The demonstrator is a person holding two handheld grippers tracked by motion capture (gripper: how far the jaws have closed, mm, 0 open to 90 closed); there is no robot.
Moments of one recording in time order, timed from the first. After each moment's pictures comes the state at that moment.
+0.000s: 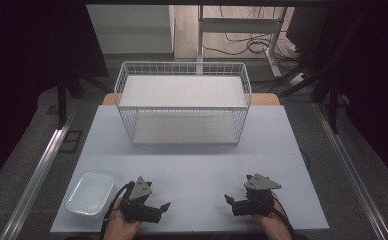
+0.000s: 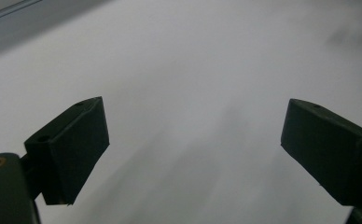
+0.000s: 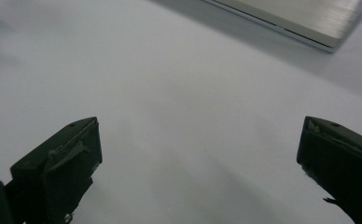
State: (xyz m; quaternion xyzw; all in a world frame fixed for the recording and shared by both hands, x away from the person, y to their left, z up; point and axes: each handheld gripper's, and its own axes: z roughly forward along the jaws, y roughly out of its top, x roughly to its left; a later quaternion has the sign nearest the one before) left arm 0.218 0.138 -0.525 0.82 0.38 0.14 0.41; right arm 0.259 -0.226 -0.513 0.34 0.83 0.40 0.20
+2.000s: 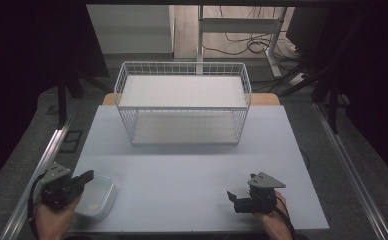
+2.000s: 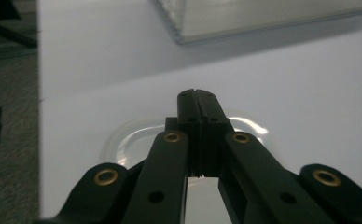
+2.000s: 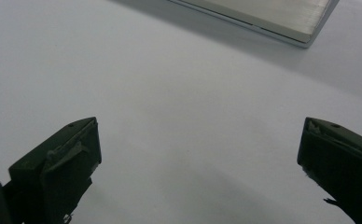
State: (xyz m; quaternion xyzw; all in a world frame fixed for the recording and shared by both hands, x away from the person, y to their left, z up) left arm 0.203 0.315 -0.481 0.69 0.56 0.23 0.40; right arm 0.261 -0.232 -0.509 0.37 0.81 0.40 0.21
